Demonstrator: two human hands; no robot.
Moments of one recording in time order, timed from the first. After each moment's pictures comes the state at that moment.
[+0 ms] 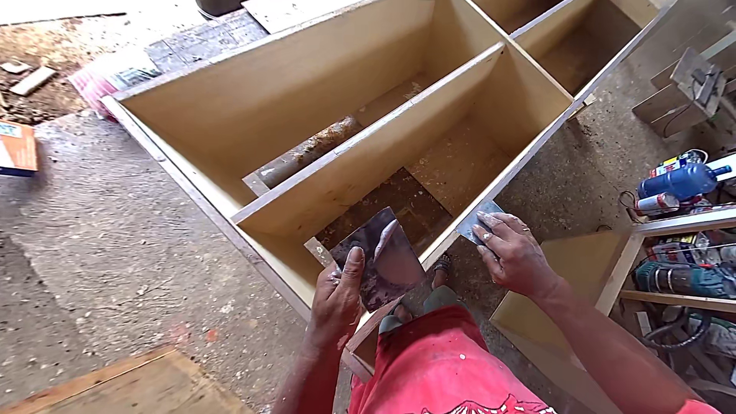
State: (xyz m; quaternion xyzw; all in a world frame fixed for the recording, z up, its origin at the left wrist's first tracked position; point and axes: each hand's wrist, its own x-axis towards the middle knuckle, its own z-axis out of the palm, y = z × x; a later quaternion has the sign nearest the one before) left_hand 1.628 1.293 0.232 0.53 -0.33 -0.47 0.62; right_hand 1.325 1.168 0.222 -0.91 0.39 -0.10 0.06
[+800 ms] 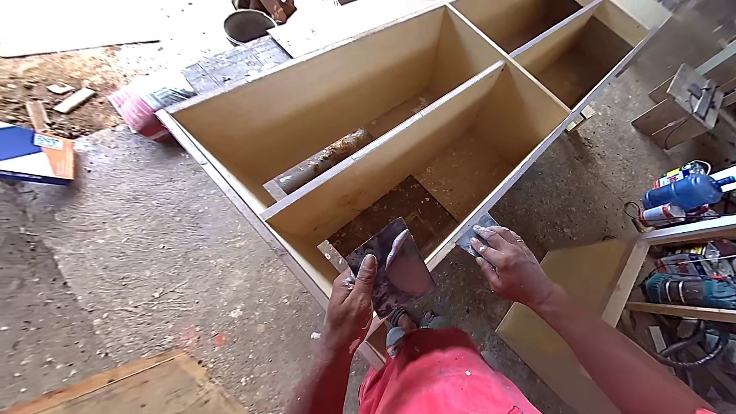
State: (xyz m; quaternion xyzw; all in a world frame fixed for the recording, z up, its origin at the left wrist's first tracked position) left_hand 1.629 1.316 0.232 0.51 -0.33 -0.48 0.64; right_hand 1.337 1.190 0.223 -0.91 0.40 -0.06 0.08
